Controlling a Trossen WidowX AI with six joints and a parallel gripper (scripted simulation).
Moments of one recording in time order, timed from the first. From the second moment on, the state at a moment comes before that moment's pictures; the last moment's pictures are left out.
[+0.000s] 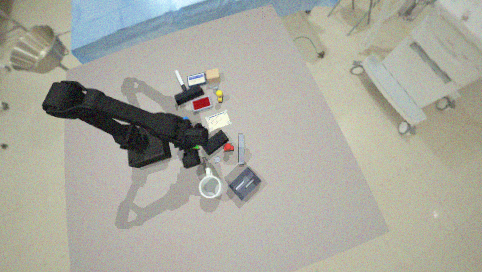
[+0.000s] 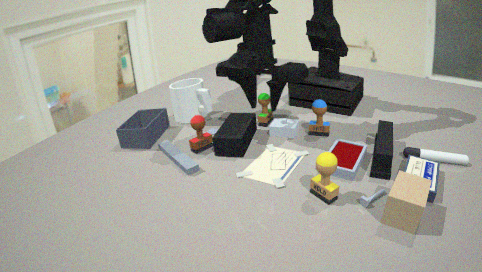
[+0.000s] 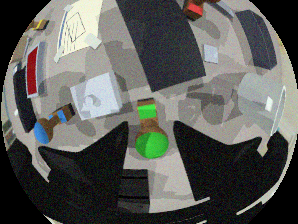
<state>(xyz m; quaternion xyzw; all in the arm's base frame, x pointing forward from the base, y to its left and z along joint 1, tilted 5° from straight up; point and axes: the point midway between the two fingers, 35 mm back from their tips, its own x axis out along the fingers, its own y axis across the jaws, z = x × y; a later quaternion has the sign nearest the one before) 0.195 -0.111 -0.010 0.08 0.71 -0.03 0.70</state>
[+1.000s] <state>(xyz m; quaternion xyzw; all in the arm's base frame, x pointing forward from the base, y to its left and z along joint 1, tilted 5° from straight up) 0.194 -0.110 -0.015 0.08 0.71 -0.03 0.70</state>
